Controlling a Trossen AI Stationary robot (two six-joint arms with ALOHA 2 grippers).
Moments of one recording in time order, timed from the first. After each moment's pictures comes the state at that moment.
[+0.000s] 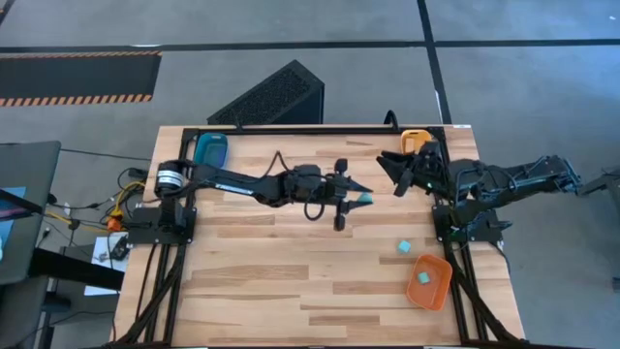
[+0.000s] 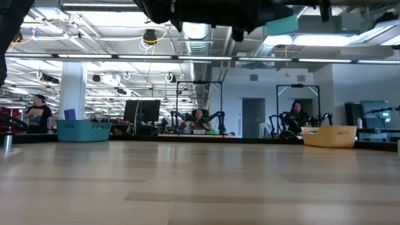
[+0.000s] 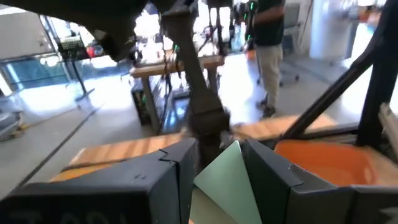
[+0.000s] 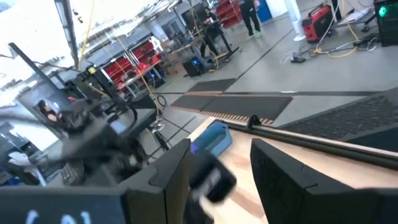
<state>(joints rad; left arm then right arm) 0.03 1.94 1.38 0.51 0.08 0.15 0.20 0.78 0.80 -0.06 0.76 0.60</state>
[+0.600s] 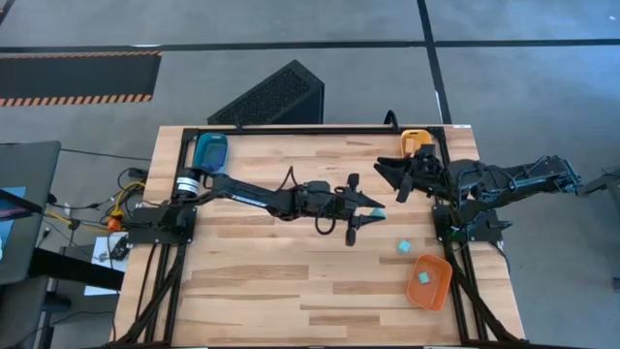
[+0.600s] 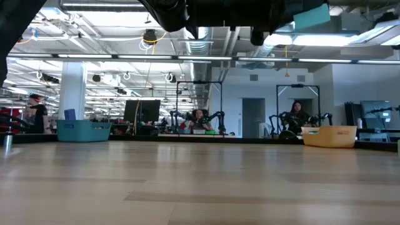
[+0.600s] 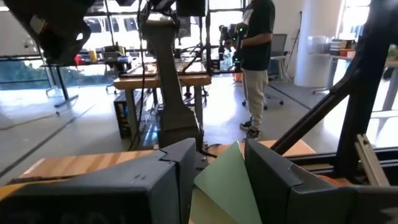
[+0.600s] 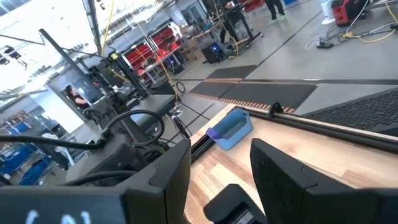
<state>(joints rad) -0.03 2.08 1.47 0.65 0.06 0.04 0.20 0.78 0.80 -0.07 0.64 0.62</state>
